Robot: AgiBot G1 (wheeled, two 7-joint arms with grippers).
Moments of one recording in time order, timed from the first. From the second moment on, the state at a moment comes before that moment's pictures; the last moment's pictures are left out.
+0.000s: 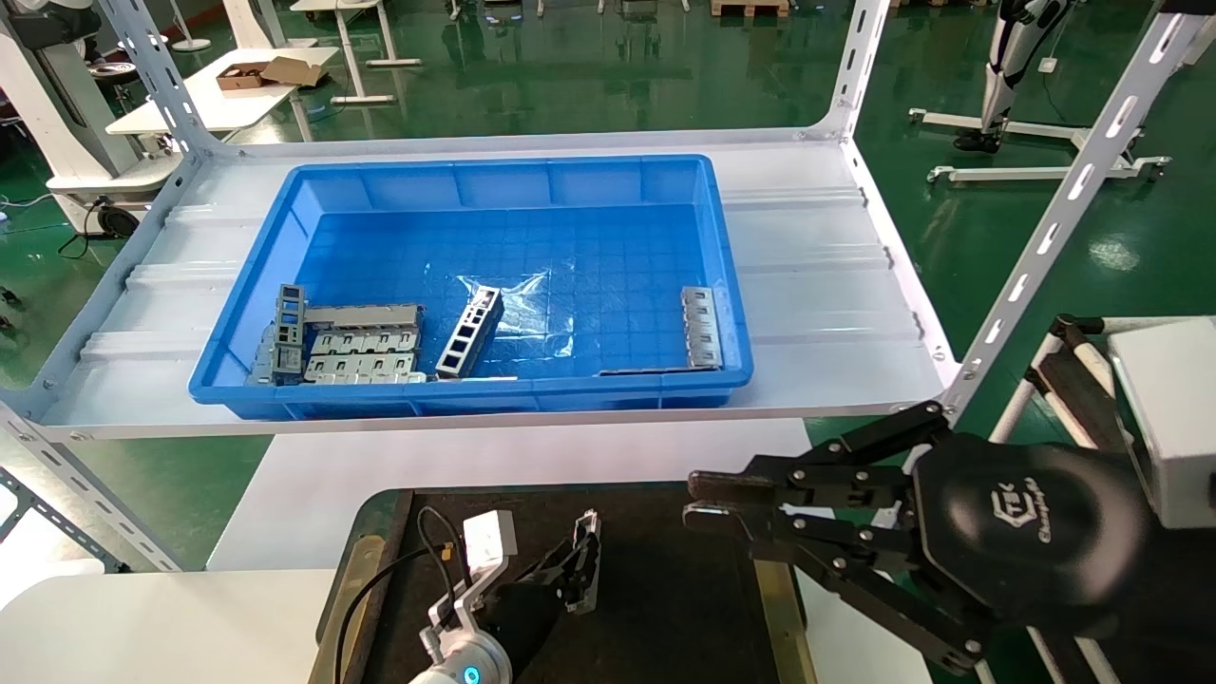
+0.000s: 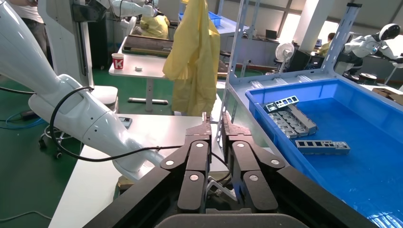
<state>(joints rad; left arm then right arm) -0.85 1.34 0.84 -0.84 0.58 -0.06 -0.22 1.09 -0.58 -0.36 1.27 -0.68 -1.47 0.15</state>
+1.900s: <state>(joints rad) -0.82 0.36 0.62 -1.35 0.49 1.10 0.10 1.09 -0.58 -0.36 1.27 -0.68 -1.46 0.15</state>
